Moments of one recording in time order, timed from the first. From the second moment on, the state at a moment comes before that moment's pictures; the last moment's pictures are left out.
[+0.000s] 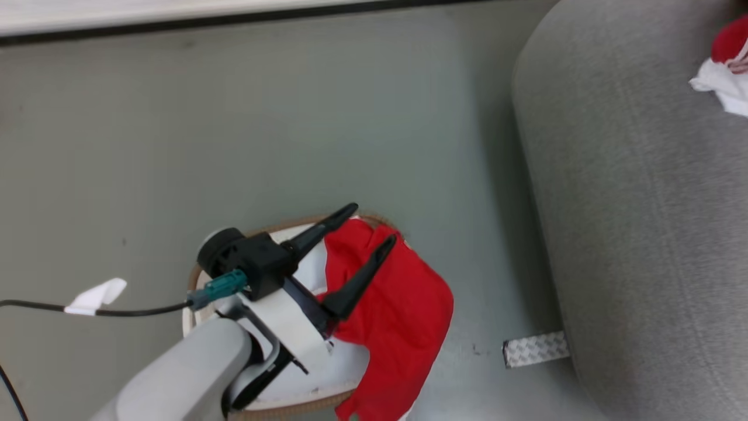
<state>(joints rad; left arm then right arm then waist) -0.64 0.45 -0.85 0.14 -0.59 -0.10 -0.22 -0.92 -0.81 0.22 0.39 0.78 0.13 -0.08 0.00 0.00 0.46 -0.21</state>
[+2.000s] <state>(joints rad) -0.38 0.37 -0.51 0.25 -0.67 0.03 -0.26 -0.48 -0.60 0.30 0.26 0.63 0.13 -0.04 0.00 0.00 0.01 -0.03</state>
